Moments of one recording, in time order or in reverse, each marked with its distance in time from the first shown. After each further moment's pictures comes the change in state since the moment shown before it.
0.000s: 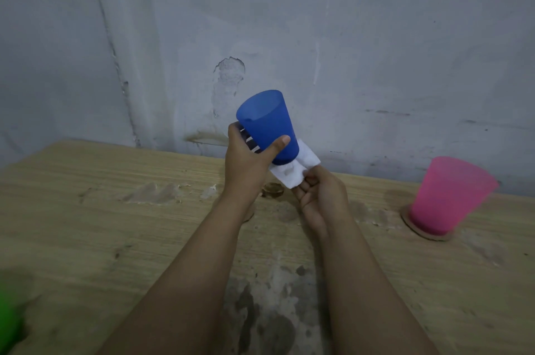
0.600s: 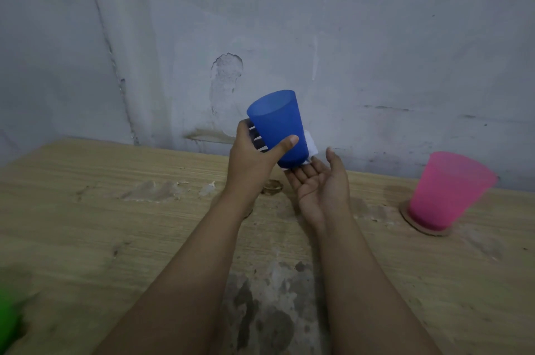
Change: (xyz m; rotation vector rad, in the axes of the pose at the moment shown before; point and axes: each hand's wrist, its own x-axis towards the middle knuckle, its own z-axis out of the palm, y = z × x) left_hand -0.004 0.002 0.004 0.035 -0.084 -0.011; right_hand 0.005 -0.001 -0.002 0.146 -0.098 0.030
